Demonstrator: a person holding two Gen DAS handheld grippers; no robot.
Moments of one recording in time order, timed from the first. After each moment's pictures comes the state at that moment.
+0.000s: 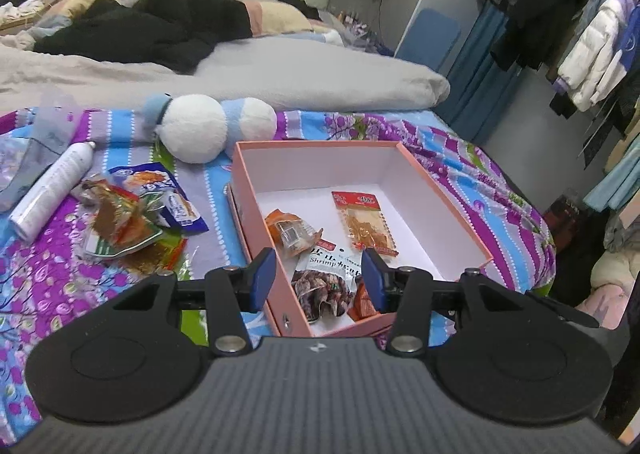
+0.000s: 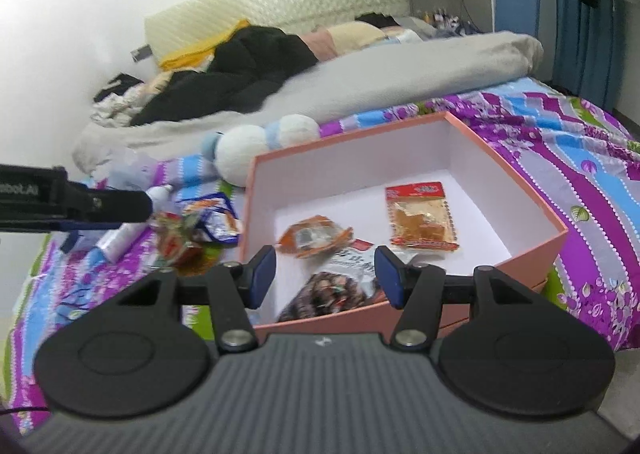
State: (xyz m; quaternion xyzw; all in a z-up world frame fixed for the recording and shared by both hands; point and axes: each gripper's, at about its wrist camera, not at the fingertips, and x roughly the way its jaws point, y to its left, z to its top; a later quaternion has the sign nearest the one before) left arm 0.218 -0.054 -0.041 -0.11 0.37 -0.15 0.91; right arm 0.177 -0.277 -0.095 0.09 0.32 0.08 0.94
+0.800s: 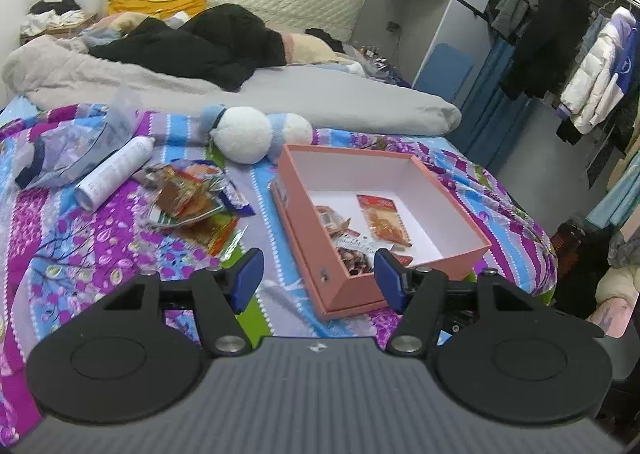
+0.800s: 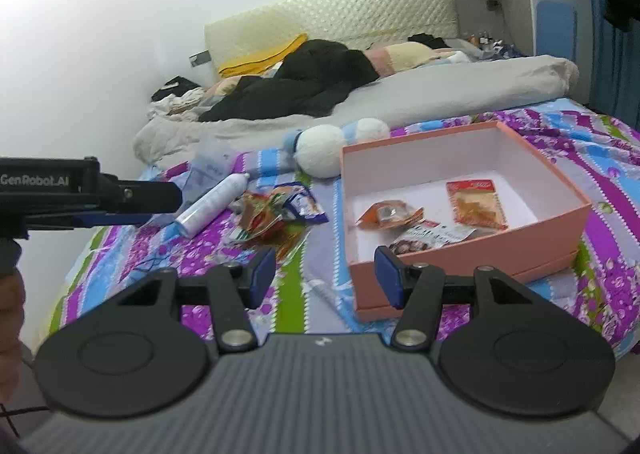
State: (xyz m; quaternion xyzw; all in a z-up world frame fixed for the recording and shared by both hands) left arm 0.089 0.008 -0.029 -0.12 0.34 -0.11 0.93; right arm 0.074 -0.224 -0.079 0.08 0.28 0.15 0.94
